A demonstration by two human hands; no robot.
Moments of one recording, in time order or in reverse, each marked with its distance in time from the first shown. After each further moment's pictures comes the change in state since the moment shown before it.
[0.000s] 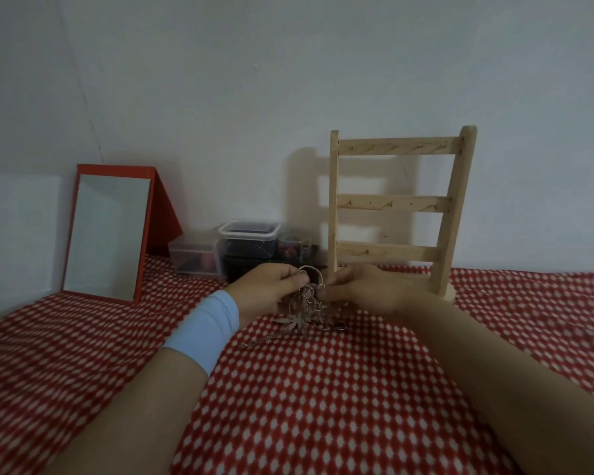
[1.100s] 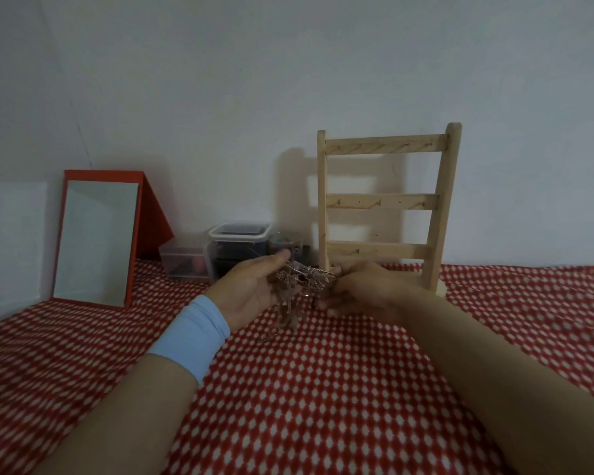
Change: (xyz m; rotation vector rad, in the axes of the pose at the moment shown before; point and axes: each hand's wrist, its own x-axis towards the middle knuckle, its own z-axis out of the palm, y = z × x) left_hand -0.003 0.008 0.002 -0.654 0.036 0.007; right_hand 0.005 0.006 -0.003 0.395 0.124 0.175
